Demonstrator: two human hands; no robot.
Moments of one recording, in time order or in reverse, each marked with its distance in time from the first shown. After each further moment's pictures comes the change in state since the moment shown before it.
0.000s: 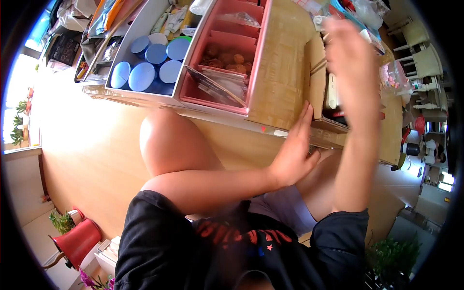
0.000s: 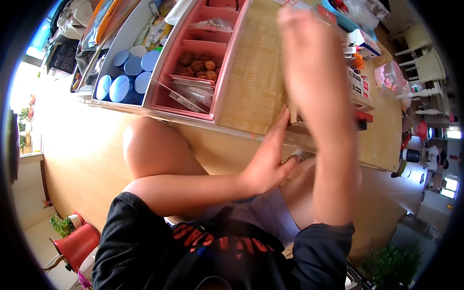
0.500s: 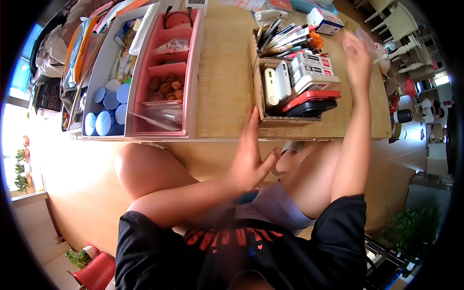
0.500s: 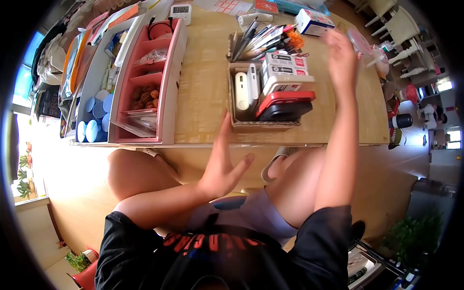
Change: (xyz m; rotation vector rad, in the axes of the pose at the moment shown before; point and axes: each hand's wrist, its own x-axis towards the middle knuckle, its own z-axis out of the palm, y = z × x) left_hand -0.001 -0.001 -0.001 0.149 -0.041 0.055; right_hand 0.008 0.251 -0.120 -0.154 0.421 -0.120
